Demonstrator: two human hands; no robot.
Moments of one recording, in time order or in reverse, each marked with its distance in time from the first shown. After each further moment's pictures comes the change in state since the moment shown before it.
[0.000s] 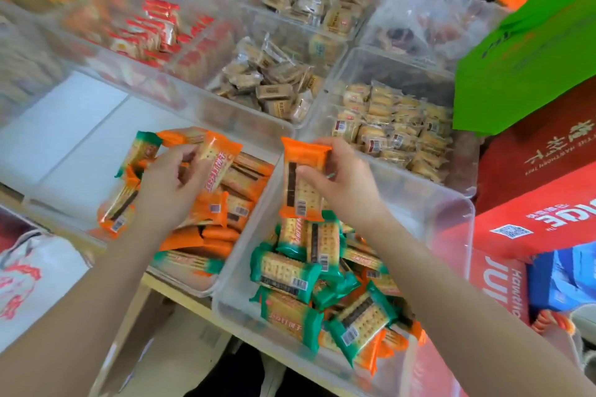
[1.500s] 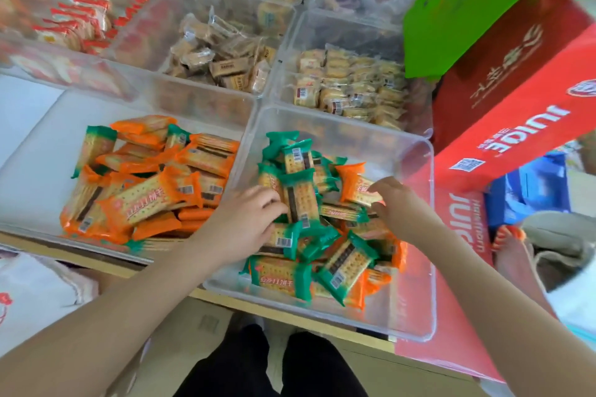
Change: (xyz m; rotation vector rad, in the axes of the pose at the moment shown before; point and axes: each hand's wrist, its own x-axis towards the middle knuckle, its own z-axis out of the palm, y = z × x) left_hand -0.063 0.038 0.065 0.394 -0.667 0.811; right_hand -0.098 0.120 -0.049 -0.660 -0.179 0.374
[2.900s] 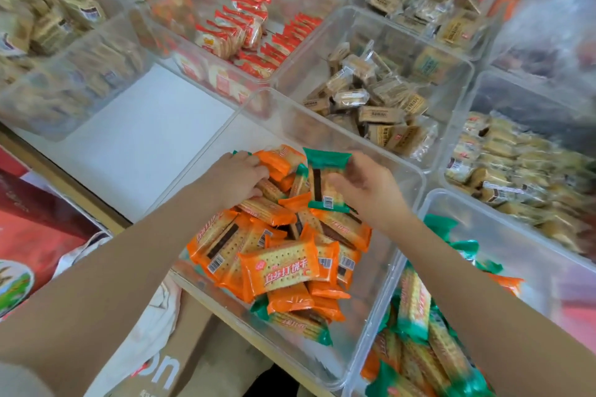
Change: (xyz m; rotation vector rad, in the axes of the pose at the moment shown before) left_hand -0.052 -0.269 -0.033 0.237 -0.353 -0.480; right_hand 0.156 -0.274 0.009 0.572 0.037 -0.439
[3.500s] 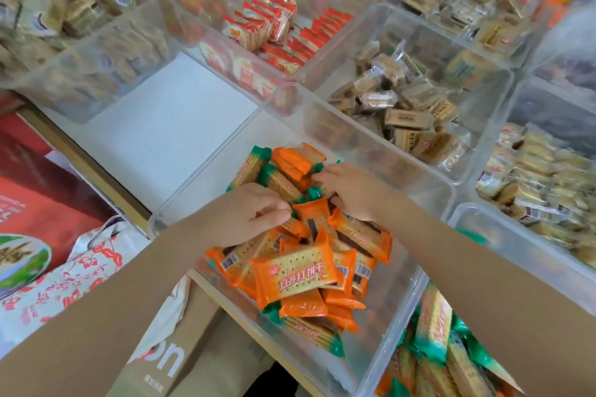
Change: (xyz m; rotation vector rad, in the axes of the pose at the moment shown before) left_hand -0.065 0.021 0.004 -0.710 0.087 0.114; right_hand 0.056 0.018 0.039 -0.819 -0.609 -0.270
